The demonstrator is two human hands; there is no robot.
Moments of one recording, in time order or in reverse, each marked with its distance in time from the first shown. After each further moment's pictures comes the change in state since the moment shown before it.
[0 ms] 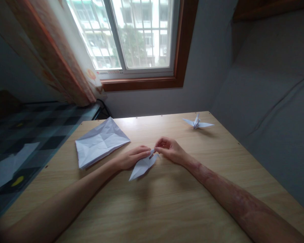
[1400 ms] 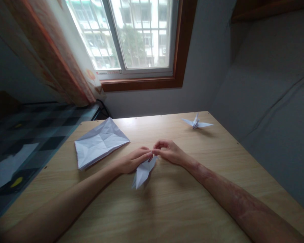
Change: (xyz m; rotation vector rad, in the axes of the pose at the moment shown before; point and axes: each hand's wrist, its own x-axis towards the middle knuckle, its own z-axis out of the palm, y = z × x) left_hand -0.003 0.002 0.012 0.142 0.036 0.057; right_hand 0.000 -0.007 0.004 -0.168 -0.042 0.031
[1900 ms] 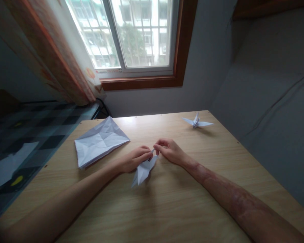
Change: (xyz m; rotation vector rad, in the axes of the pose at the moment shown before) left_hand 0.003 -0.004 0.001 0.003 -0.018 -0.006; right_hand 0.001 0.004 0.002 -0.050 0.076 0.007
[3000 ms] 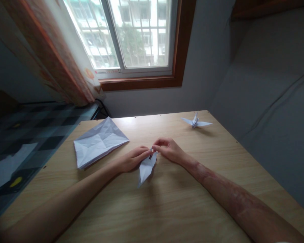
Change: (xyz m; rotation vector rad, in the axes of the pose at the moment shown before) left_hand 0.000 0.007 0.002 -0.088 0.100 -0.027; right_hand 0.001 -0.004 0.000 0.048 -0.005 -0.036
